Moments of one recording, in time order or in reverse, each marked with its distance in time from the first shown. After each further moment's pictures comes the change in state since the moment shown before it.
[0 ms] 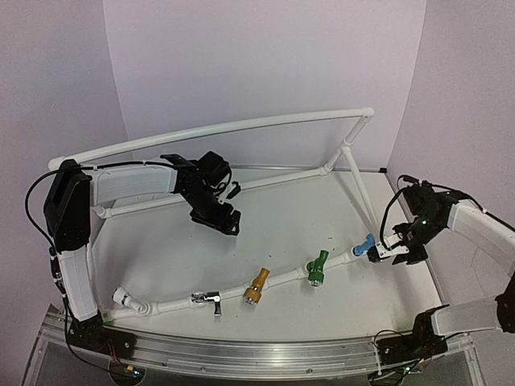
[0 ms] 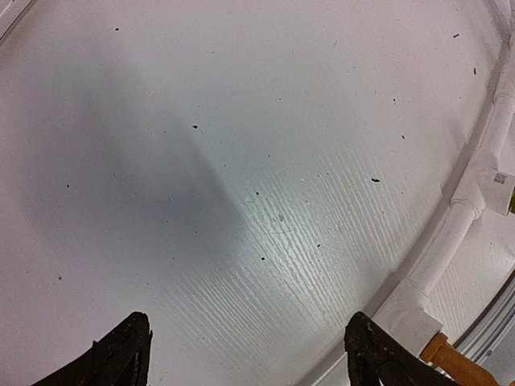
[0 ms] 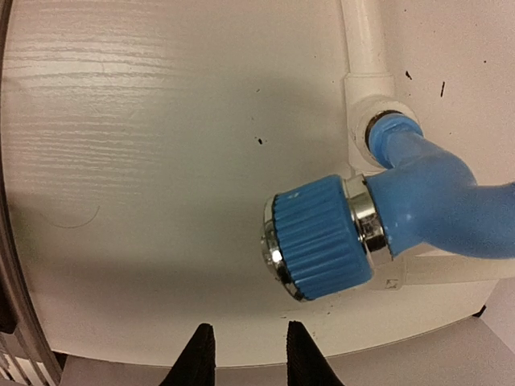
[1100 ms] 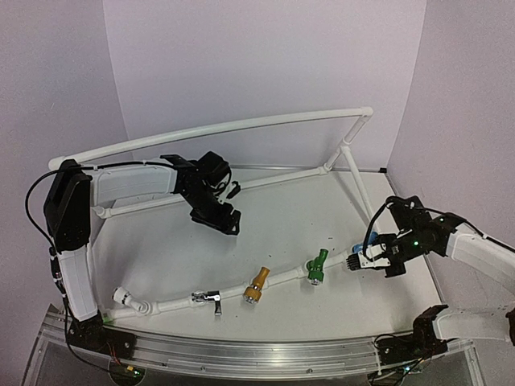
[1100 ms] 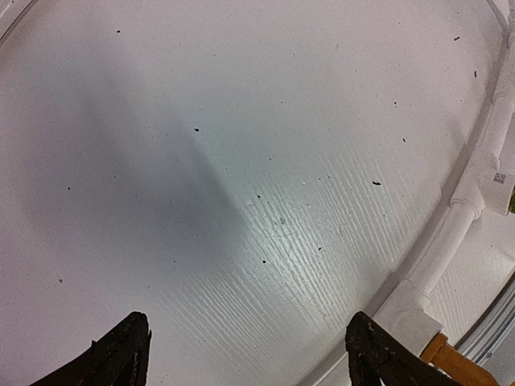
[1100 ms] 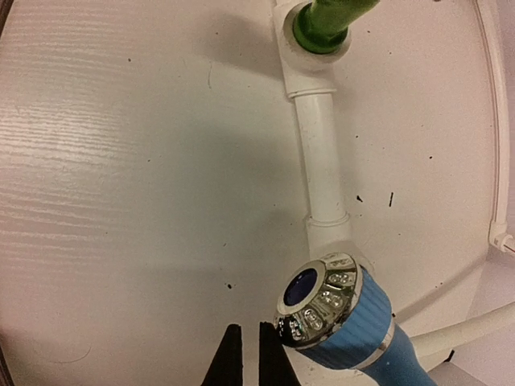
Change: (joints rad) left arm 0.002 0.000 -0.005 0.011 0.000 -0.001; right arm 0.242 -0.147 -0.198 0.285 -0.135 0.269
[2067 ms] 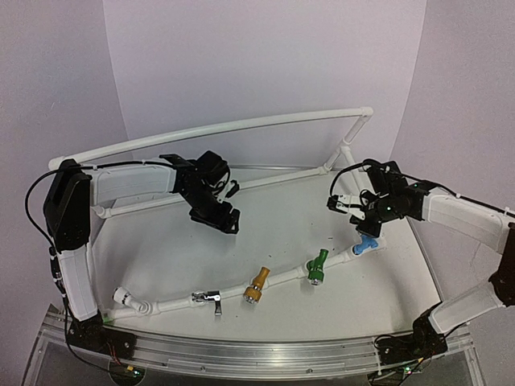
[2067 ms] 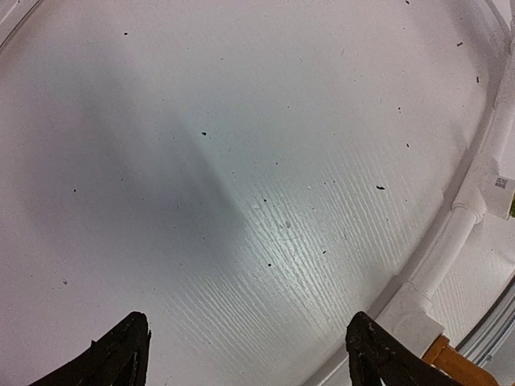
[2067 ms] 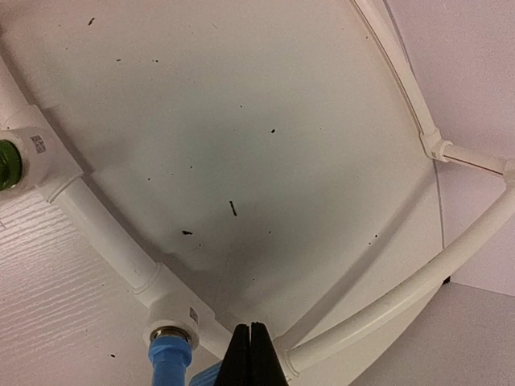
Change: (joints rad) left arm 0.008 0.000 -0.001 0.006 -0.001 0.001; right arm 0.040 0.331 0.304 0.189 0.218 0.454
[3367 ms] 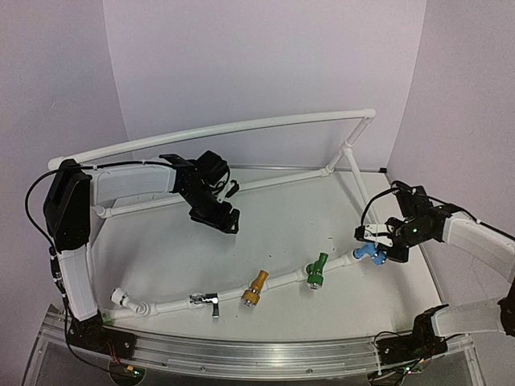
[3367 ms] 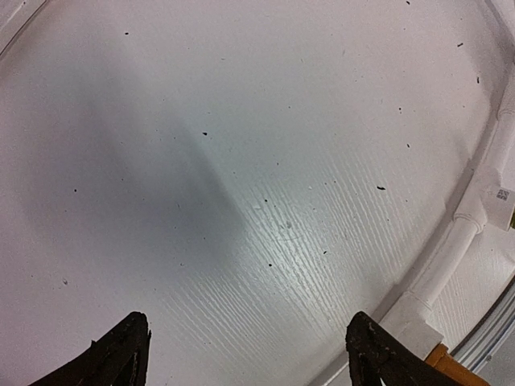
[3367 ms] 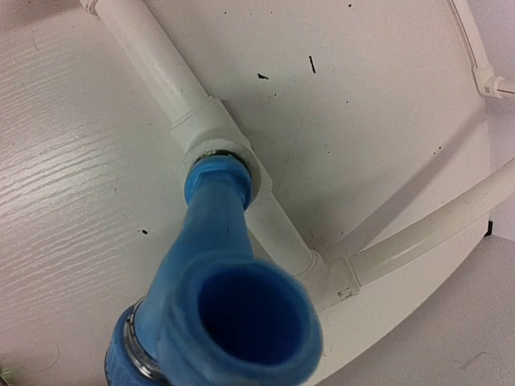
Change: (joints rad) left arm 0.003 0.000 0.000 0.001 0.001 0.000; right arm -0.203 -0.221 -0.240 -0.130 -0.078 -0.224
